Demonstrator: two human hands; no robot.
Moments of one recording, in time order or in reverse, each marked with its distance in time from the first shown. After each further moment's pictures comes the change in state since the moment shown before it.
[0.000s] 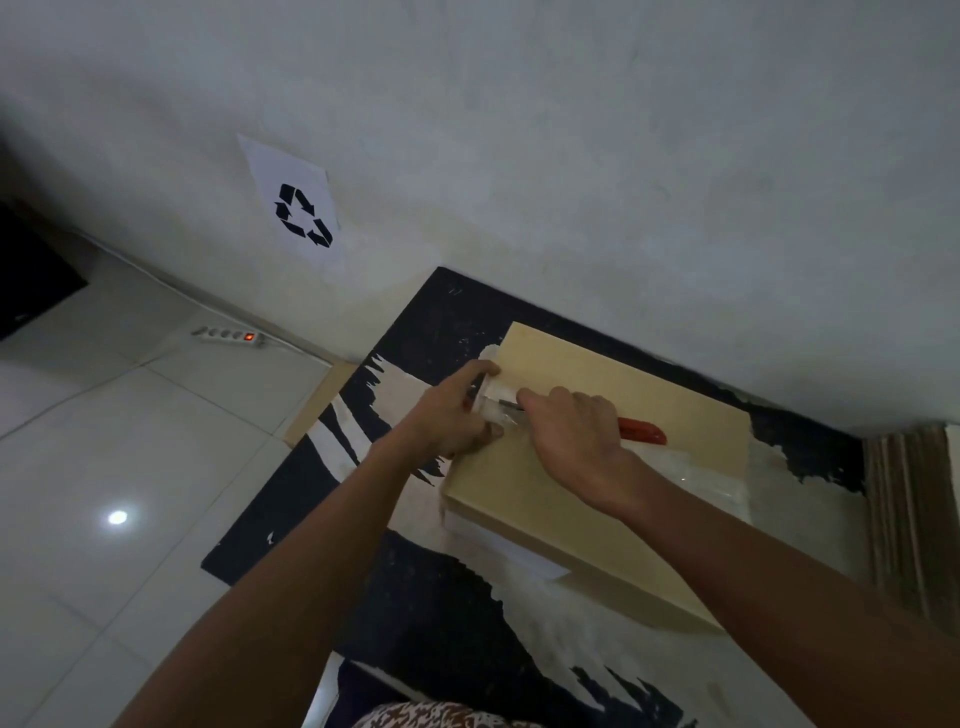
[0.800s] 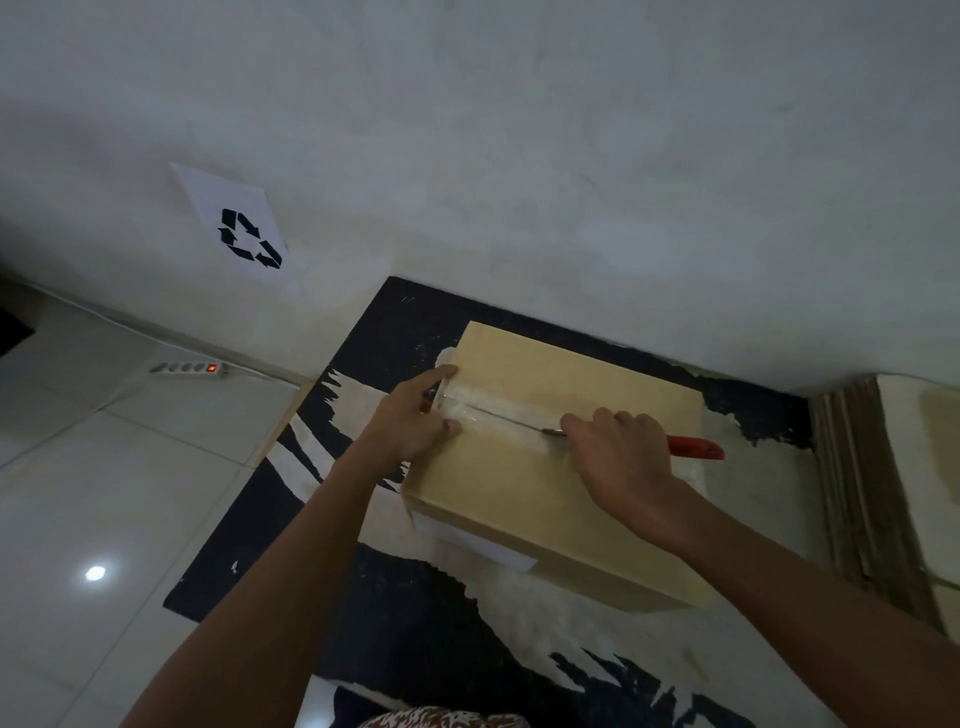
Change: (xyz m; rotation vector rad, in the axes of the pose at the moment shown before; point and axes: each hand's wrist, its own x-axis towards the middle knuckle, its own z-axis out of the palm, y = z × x) left_hand -0.004 0.011 0.011 0.019 0.066 -0.019; right_hand -0.063 0.067 0.017 -0.101 -0.009 0.161
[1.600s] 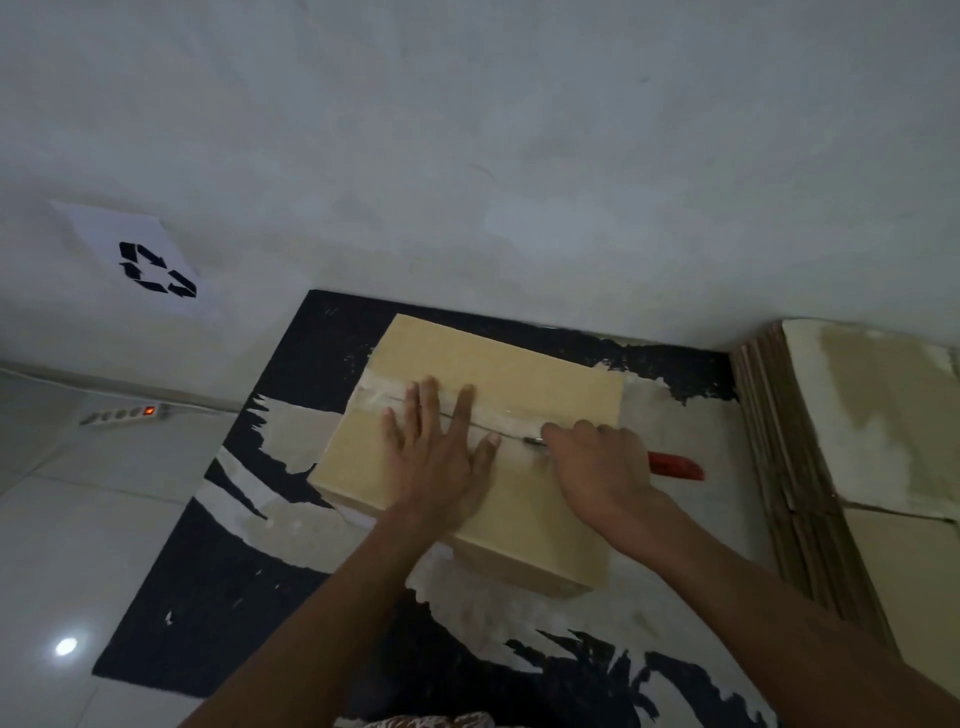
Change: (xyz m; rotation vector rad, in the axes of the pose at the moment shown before) left_hand -0.015 0.027 0.122 0.842 0.125 0.225; right_hand -0.045 0.038 -0.002 0.136 -0.106 0.158
